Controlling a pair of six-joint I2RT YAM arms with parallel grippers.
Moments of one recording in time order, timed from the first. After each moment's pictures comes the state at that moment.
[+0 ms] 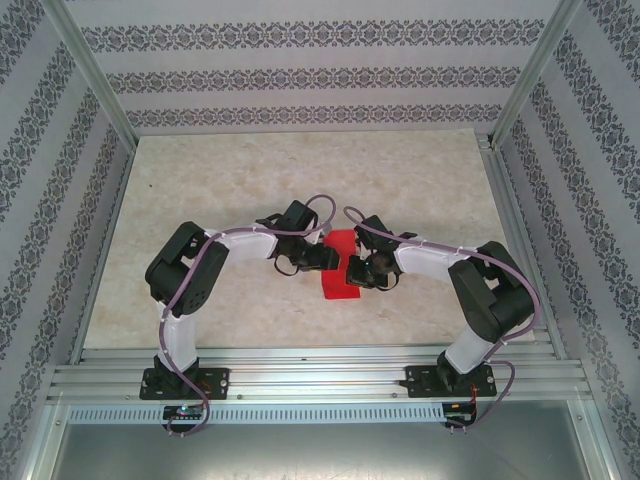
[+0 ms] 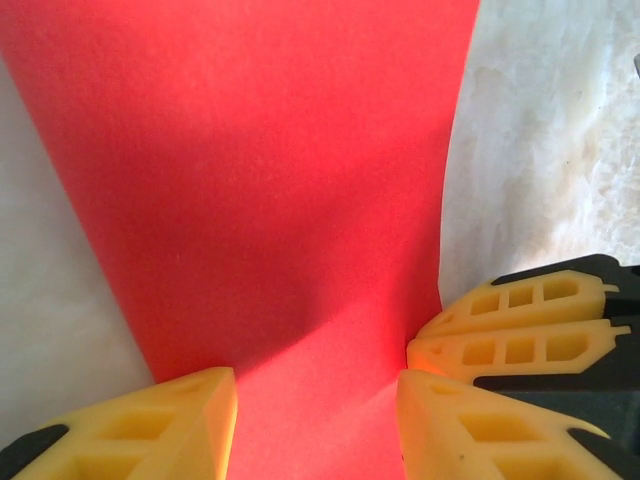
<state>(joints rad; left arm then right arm) -0.64 1.96 1.16 -0.26 0.56 -0.55 0.55 1.67 0.83 -0.43 -0.29 0.62</state>
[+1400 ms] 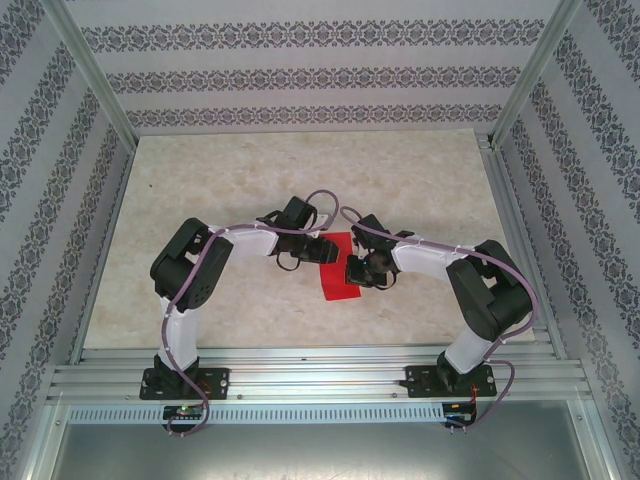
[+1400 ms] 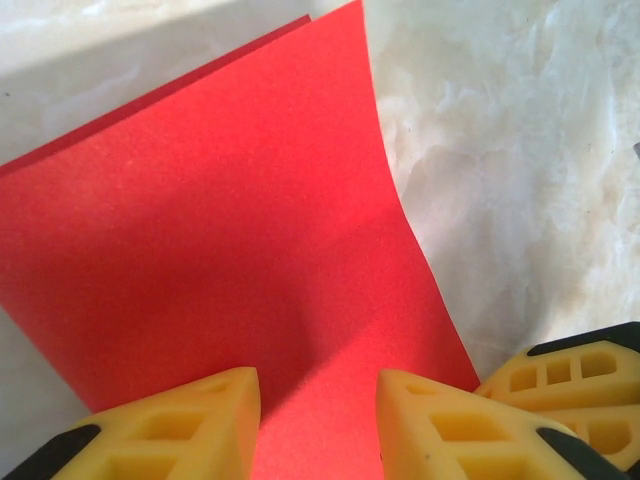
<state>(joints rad) -0.62 2.01 1.19 -0.16 0.51 -0.44 0.56 1.68 0.86 -0.45 -0.26 0.60</state>
